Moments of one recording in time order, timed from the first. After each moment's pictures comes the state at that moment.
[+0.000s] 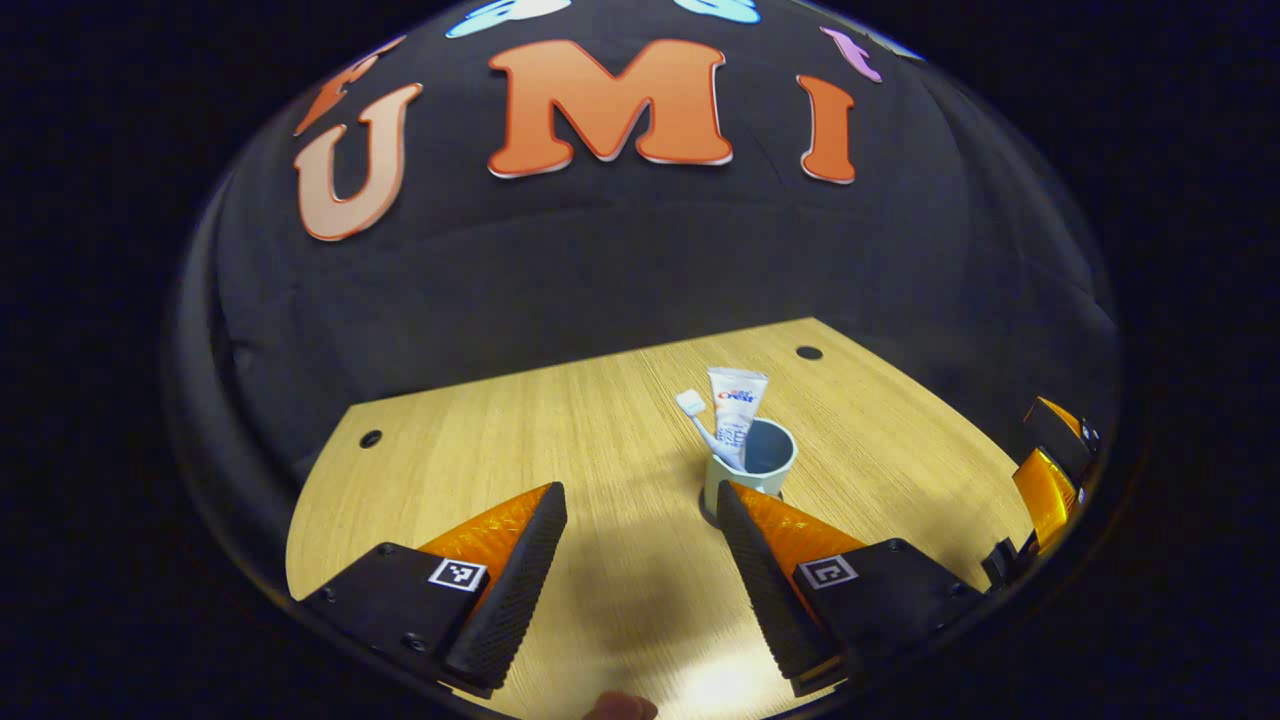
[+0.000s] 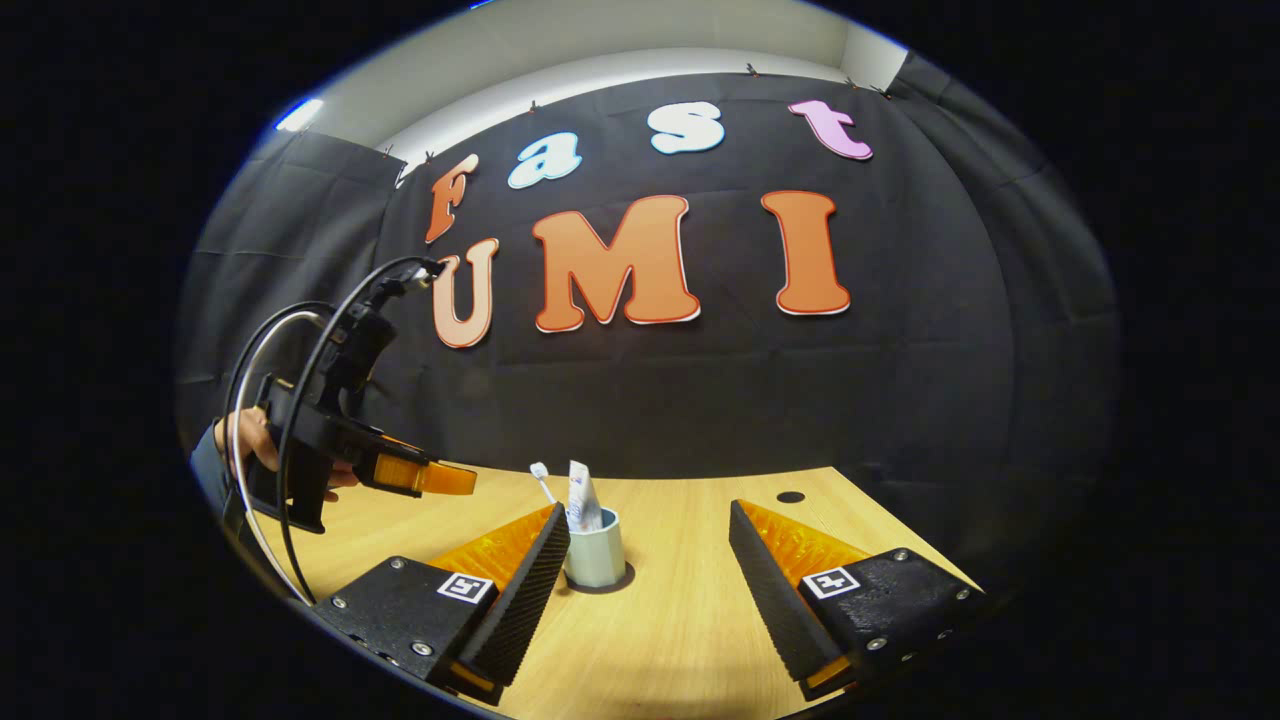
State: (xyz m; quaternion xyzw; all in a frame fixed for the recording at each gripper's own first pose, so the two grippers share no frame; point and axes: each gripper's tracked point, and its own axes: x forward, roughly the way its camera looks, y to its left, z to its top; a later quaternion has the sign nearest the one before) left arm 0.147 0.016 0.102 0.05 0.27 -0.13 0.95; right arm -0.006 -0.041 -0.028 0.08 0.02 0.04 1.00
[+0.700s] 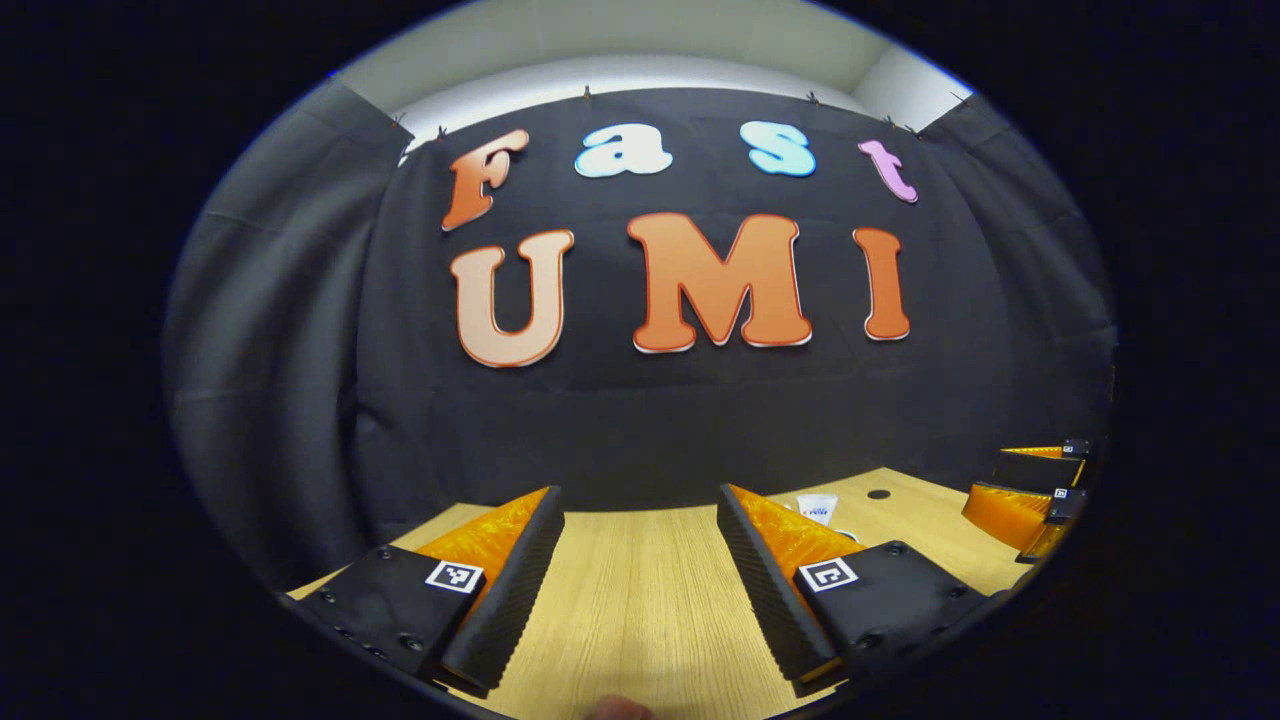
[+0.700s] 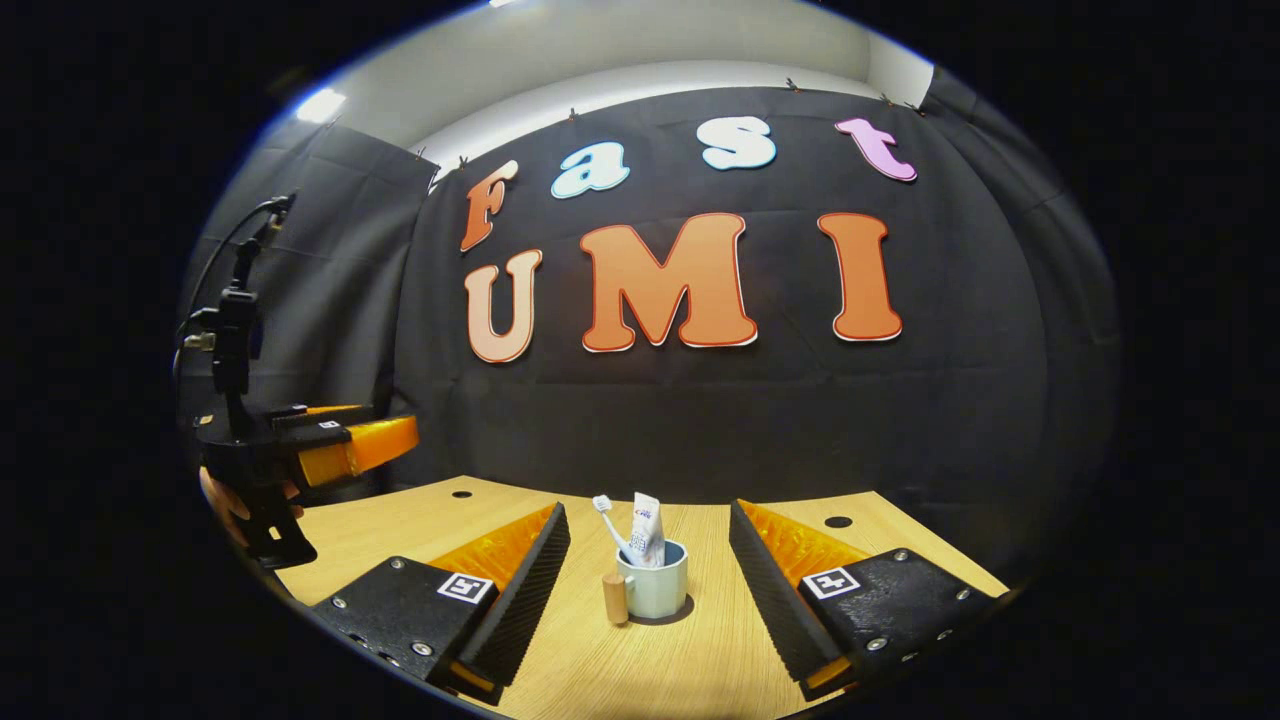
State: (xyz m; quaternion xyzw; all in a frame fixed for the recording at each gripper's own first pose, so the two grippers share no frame) left arm 0.125 0.043 0.148 0.02 0.00 -0.01 1.00; right arm 0.014 0.021 -0.002 0.07 -0.01 0.06 1.00
